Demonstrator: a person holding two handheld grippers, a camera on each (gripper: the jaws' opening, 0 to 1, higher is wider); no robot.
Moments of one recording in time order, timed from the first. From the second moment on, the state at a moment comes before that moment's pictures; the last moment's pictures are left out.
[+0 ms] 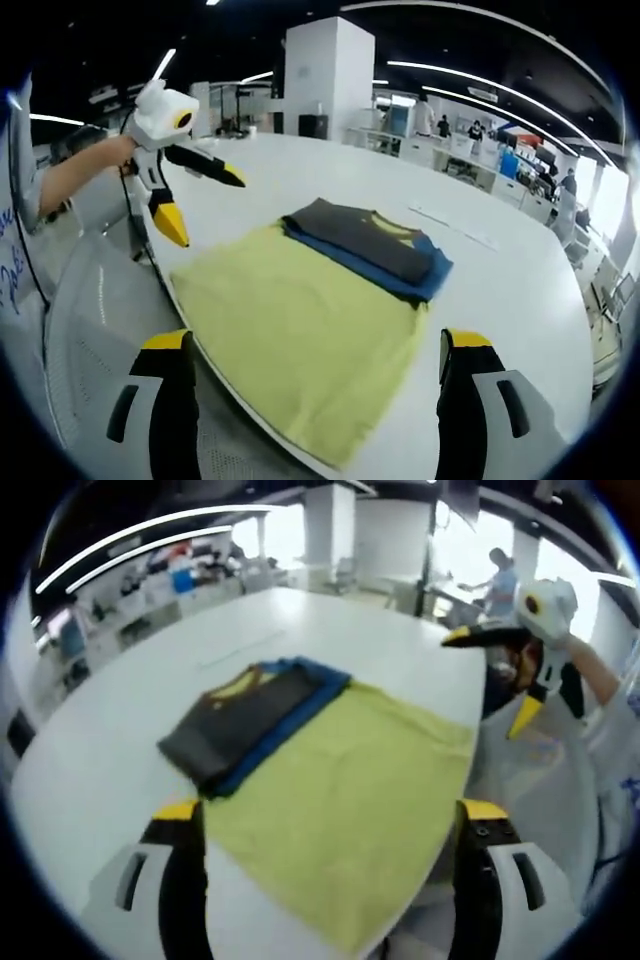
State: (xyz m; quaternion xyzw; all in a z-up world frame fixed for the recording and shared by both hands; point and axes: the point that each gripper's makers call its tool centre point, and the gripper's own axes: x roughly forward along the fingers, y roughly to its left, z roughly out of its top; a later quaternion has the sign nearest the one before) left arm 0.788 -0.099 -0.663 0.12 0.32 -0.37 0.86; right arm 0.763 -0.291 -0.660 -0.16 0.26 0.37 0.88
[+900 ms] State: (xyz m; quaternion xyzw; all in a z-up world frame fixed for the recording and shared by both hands) left arm 0.737 -0.046 -0.694 0.05 0.34 -0.30 0.89; right arm 0.744 -0.326 -0.689 -0.14 0.31 0.32 0.89
